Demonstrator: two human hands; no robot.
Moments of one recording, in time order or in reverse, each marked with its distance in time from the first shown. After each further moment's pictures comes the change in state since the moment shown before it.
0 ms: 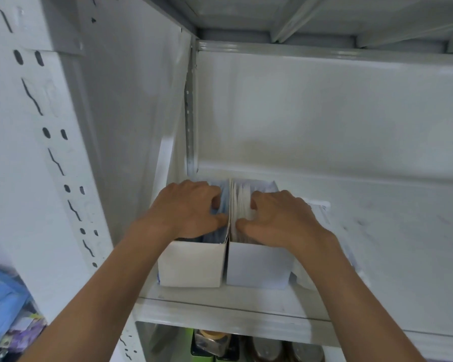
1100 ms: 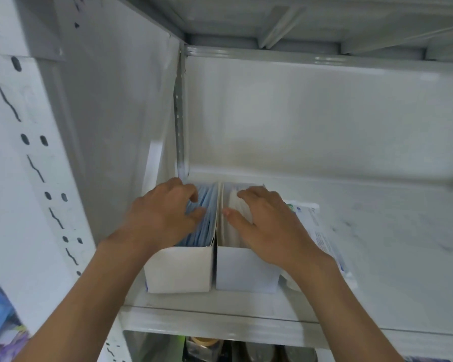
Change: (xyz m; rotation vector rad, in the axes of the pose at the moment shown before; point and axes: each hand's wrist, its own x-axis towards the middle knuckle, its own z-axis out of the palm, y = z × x) left_hand -0.013 -0.007 0.000 -0.129 0.130 -0.120; right_hand -0.018 0.007 0.009 0.284 0.243 -0.154
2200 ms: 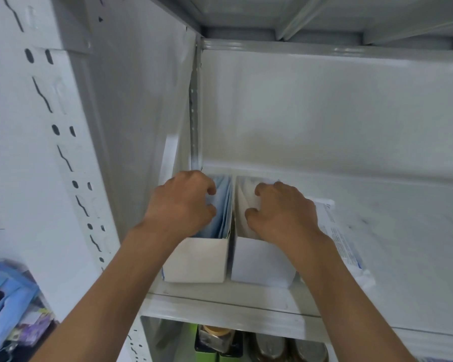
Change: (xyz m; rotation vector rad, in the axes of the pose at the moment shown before) left_hand 0.001 0.008 0.002 -0.007 0.113 -0.071; right_hand 0.015 -0.020 -0.004 -0.263 -0.034 0.191
